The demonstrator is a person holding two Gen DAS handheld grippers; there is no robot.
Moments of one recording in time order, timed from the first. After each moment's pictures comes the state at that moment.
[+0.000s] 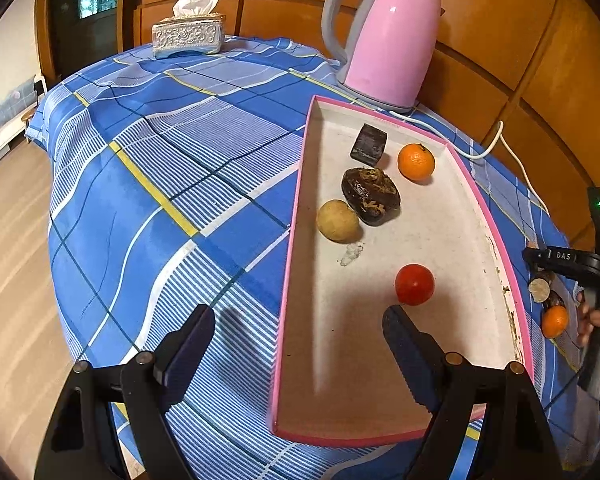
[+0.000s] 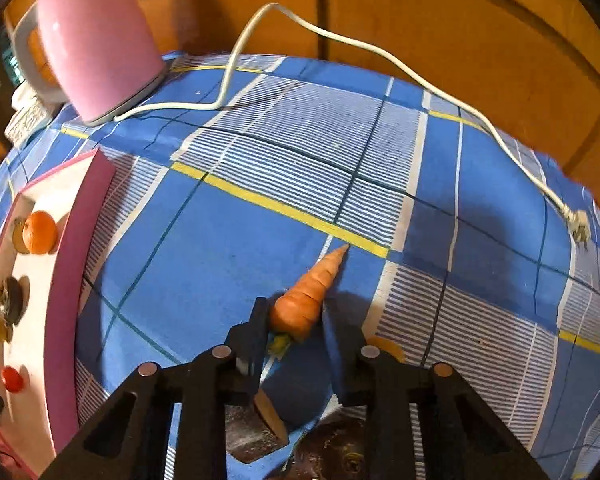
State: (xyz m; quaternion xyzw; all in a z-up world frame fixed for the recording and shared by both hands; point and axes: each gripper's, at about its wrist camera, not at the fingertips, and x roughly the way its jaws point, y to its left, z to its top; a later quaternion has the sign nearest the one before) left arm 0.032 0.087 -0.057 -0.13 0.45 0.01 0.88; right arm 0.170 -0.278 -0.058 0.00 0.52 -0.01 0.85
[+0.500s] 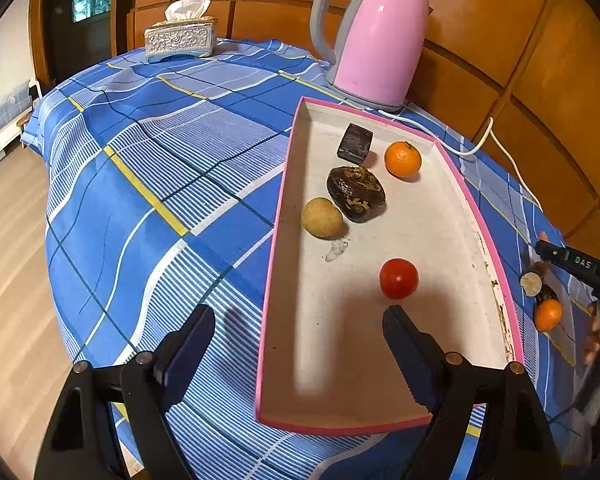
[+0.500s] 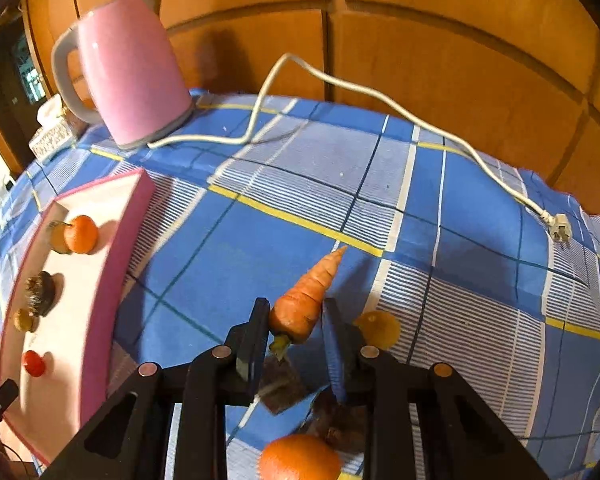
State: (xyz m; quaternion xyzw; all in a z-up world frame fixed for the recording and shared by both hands) left arm 0.025 0.080 -0.051 -0.12 0.44 0.00 0.89; right arm 0.128 -0.269 -0.031 0.00 0.45 0.00 0.89
